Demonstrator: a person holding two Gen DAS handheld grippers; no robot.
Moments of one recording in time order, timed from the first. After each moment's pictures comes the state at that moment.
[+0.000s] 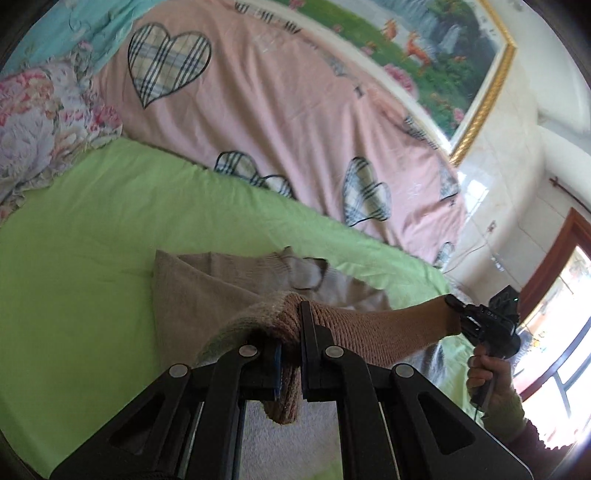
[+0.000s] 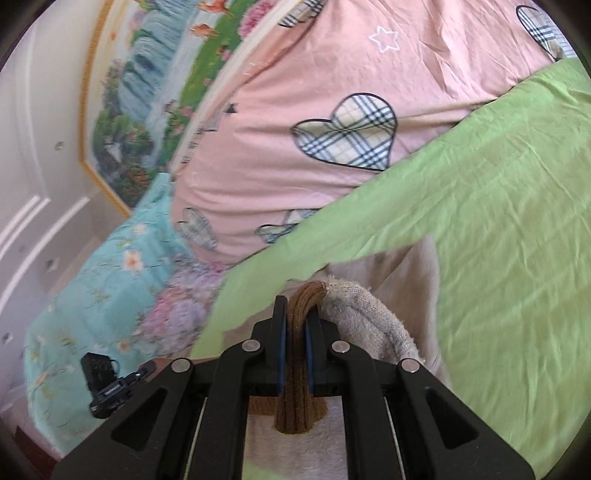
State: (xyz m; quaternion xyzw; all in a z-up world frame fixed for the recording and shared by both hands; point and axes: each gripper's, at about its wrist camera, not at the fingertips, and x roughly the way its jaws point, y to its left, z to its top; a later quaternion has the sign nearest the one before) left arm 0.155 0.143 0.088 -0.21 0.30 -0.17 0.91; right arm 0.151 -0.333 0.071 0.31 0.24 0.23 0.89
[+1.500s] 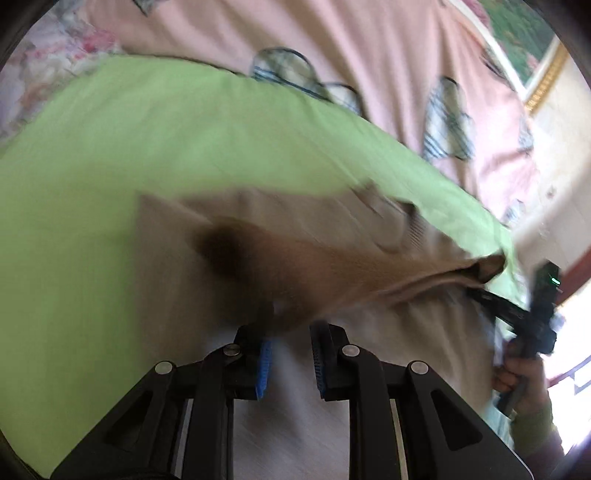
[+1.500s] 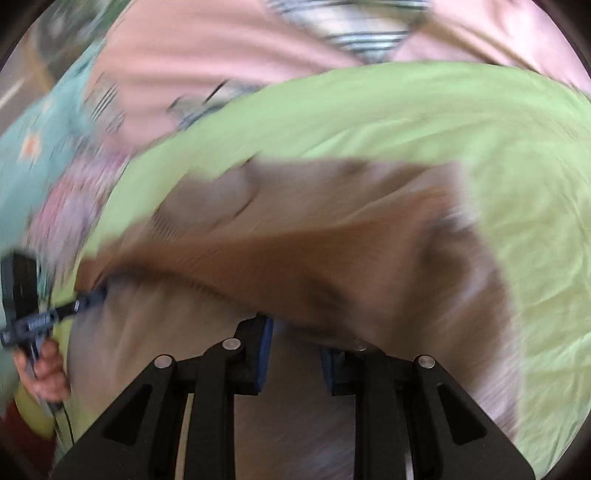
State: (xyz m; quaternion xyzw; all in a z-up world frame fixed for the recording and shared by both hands) left arm 0.274 0.123 0.001 -0.16 0.44 -0.10 0.88; right arm 0.236 -0.268 -0.015 0.16 0.39 0.13 0.90
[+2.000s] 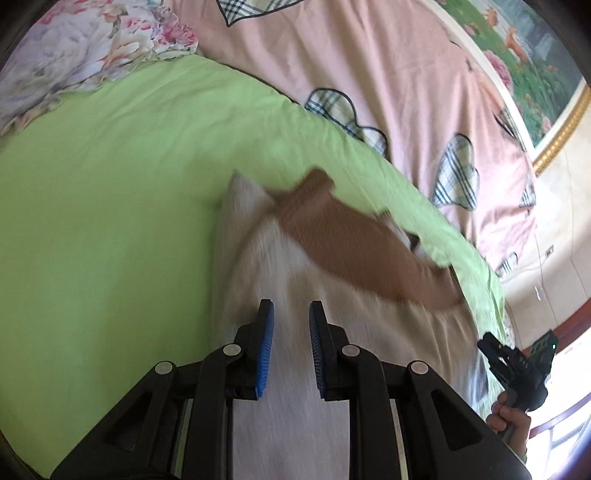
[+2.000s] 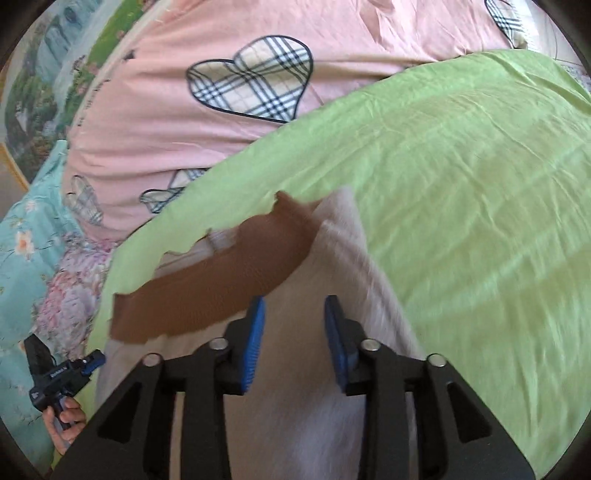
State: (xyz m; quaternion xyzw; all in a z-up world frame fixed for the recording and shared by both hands) left arm 0.190 0.158 0.002 -0.26 0.40 -0.08 0.88; right arm 0.164 -0.299 0.002 0.25 0.33 0.08 0.90
